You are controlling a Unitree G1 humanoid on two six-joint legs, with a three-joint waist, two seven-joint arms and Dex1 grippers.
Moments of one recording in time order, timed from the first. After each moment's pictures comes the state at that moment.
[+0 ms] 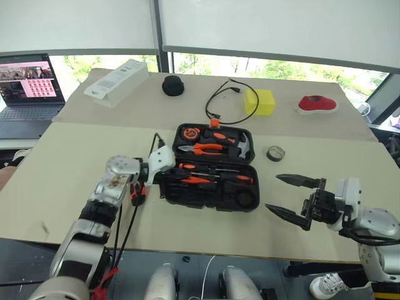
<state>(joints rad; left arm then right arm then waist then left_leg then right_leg) -0.53 0.49 -0.08 0.38 -0.20 -0.01 -1.21 0.04 -0.65 -0.25 -0.15 0.57 -0.06 1.18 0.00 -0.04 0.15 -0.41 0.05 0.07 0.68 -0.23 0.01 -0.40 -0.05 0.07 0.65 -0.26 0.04</state>
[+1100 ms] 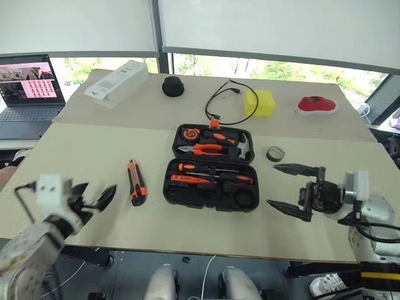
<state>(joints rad) 0.10 0.48 0.50 -0.66 -0.71 1.01 -0.14 -0.13 -0.66 -0.21 -0.10 0.65 -0.08 1.35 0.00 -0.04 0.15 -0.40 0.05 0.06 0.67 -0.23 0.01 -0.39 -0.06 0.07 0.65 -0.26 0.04</state>
